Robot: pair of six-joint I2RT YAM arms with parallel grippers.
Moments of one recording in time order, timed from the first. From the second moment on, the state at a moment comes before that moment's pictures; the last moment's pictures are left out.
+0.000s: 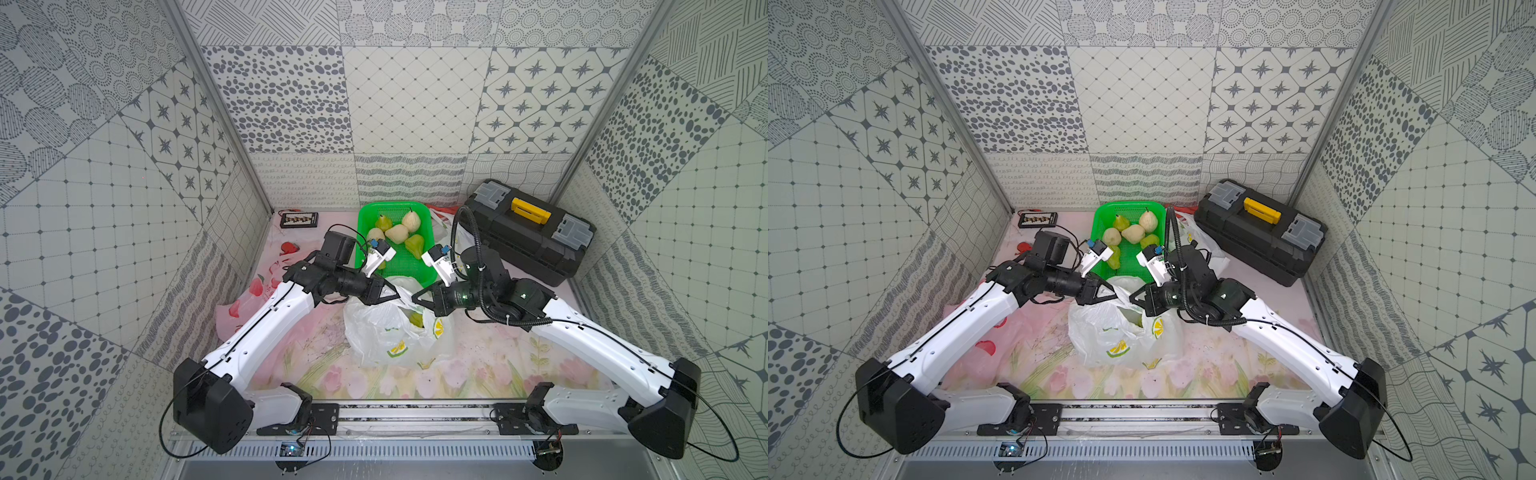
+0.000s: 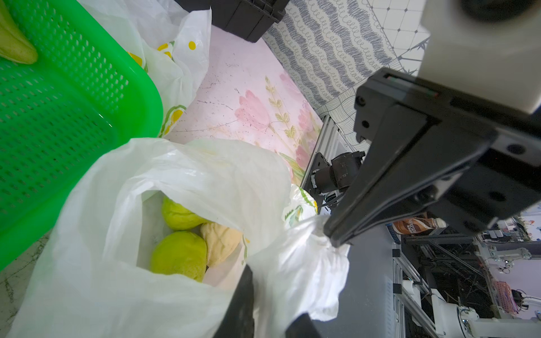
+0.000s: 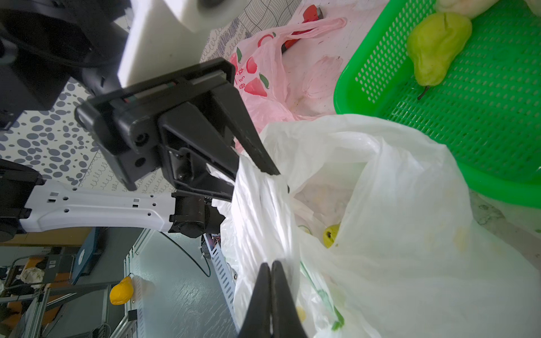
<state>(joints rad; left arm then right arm) -0.47 1.27 1.15 -0.73 0.86 -0.06 0.79 1.22 1.13 -0.51 -0.46 0.46</state>
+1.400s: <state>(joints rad) -0.48 1.27 1.12 -0.72 0.89 -0.09 0.90 1.21 0.97 -0.38 -0.33 0.41</state>
